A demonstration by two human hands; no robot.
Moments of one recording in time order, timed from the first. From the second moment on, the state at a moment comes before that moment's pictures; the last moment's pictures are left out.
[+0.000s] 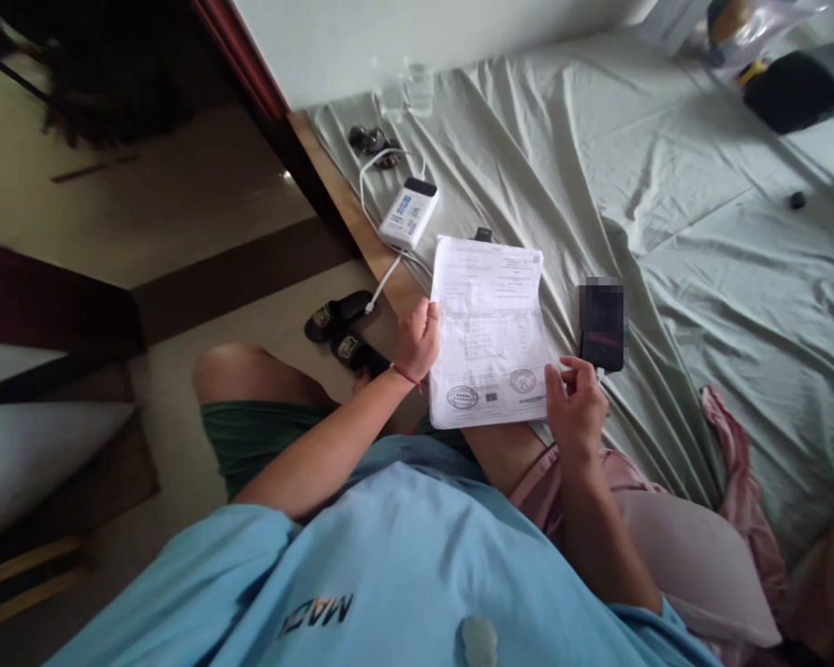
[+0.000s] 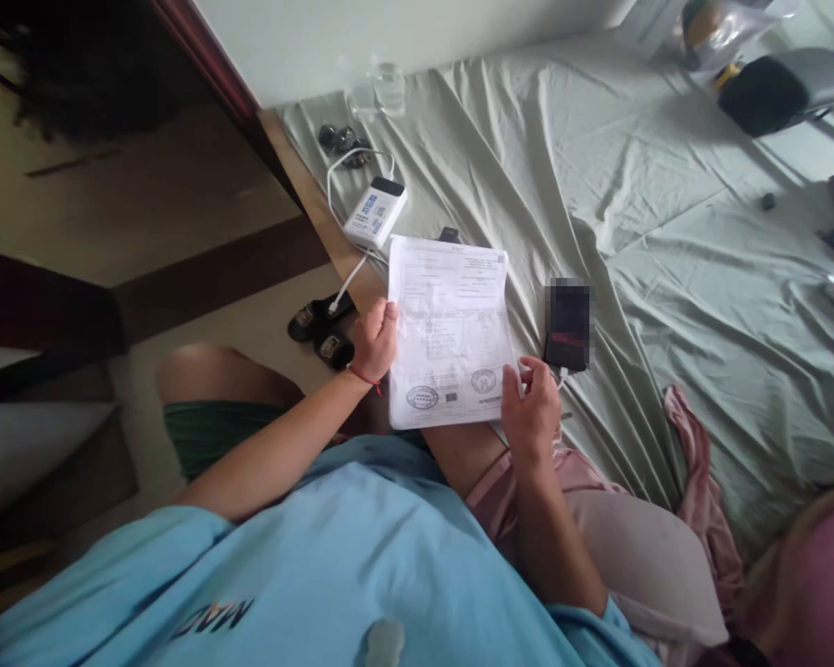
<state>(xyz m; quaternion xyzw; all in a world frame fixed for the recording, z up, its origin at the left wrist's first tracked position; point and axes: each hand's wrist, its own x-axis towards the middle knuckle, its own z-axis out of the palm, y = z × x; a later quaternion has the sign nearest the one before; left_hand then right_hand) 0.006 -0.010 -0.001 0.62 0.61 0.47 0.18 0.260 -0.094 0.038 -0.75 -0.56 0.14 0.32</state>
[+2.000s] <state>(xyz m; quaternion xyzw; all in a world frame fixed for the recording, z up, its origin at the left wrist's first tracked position) -0.001 0.085 0.031 0.71 0.68 0.15 0.11 0.275 -0.087 0.036 -0.70 -0.41 0.45 0.37</state>
